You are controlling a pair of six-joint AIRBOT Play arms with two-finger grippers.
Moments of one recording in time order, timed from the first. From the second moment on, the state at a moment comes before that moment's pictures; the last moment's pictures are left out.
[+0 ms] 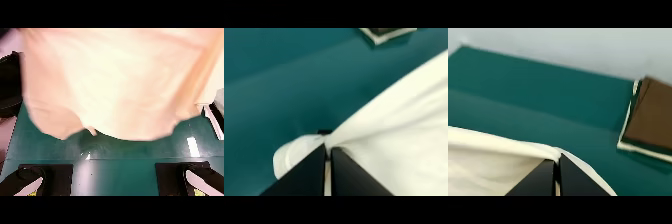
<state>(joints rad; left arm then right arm) -0.34 -0.97 1.80 1.35 -1.35 -1.49 -0.02 -1.08 2.00 -1.23 1.39 1.45</state>
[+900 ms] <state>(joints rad) -0.04 -1.42 1.38 1.23 -1.23 -1.49 -0.09 -1.50 1.80 -1.07 1.48 1.42</state>
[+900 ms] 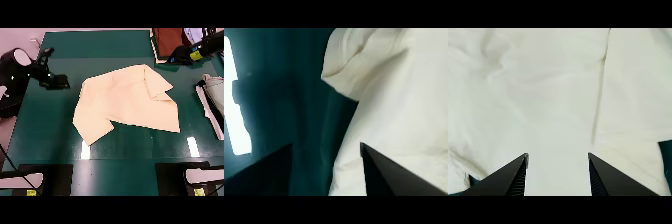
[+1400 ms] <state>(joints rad) -0.11 -1.40 0.96 1.05 -1.10 -1.40 -0.18 -1.19 1.35 -1.06 1.39 1.39</state>
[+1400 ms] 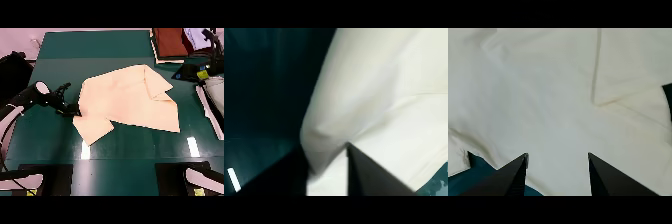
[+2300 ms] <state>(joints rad) -0.13 -1.31 1.02 1.05 -1.08 -1.39 -0.46 -1.25 0.68 -1.02 1.29 1.30</state>
